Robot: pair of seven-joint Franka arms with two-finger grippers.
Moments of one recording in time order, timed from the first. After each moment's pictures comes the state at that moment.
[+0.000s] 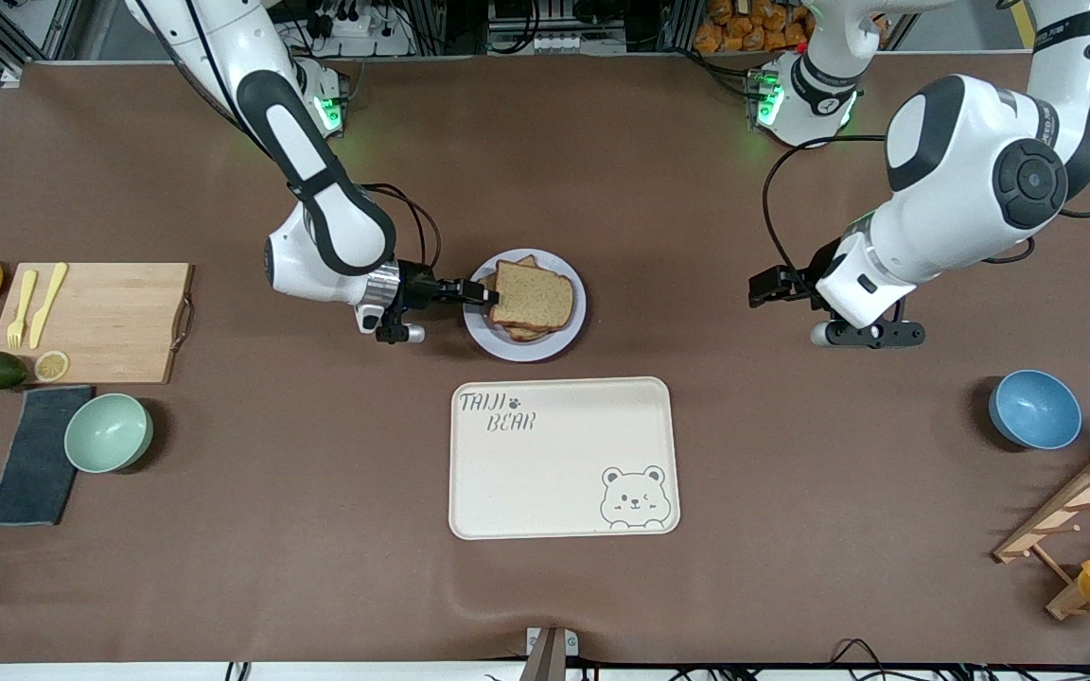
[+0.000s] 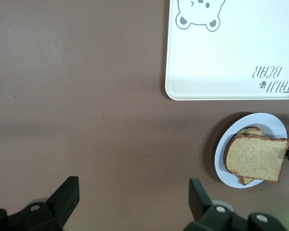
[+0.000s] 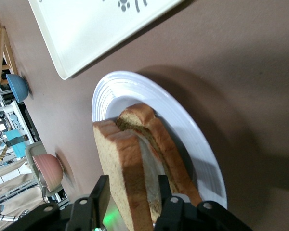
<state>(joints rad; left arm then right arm) -0.03 0.11 -0.26 -1.88 -0.24 1.92 -0.25 0.44 0.40 0.08 -2.20 1.48 2.35 -0.51</state>
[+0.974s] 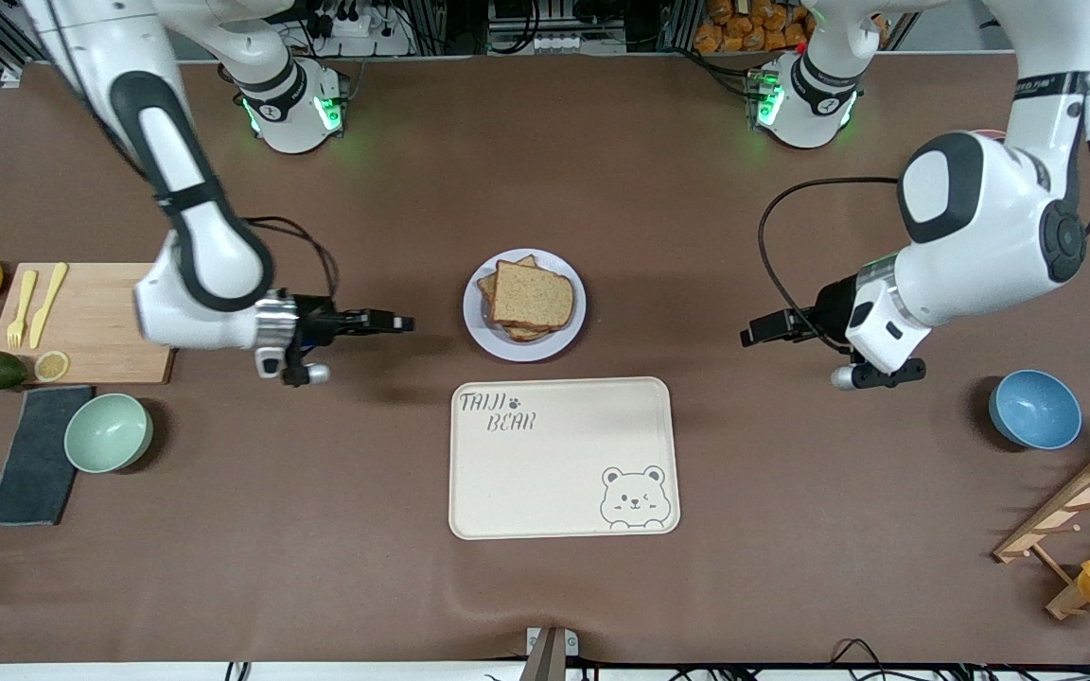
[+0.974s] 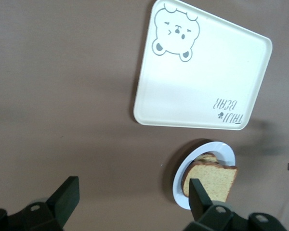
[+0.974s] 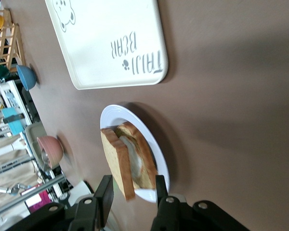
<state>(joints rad) 0.01 0.22 -0.26 -1.87 -0.48 2.08 -0.18 0.08 0.36 0.06 -2.04 1.00 1.98 -0.41</state>
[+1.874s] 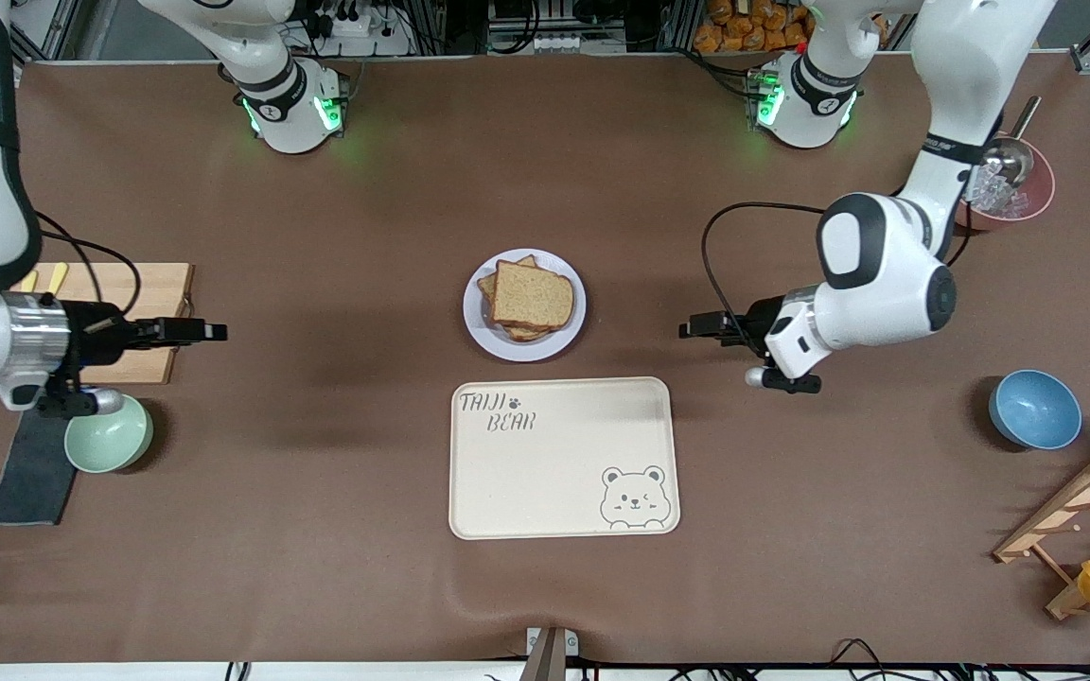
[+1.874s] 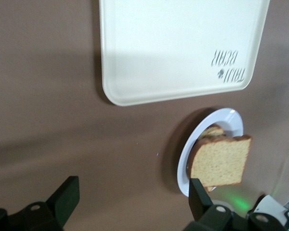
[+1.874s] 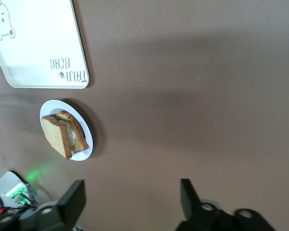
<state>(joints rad) -0.04 0.36 -0.30 -2.02 -0.69 2.24 0.16 -0.13 0.36 0.06 -1.50 0.39 1.51 -0.12</state>
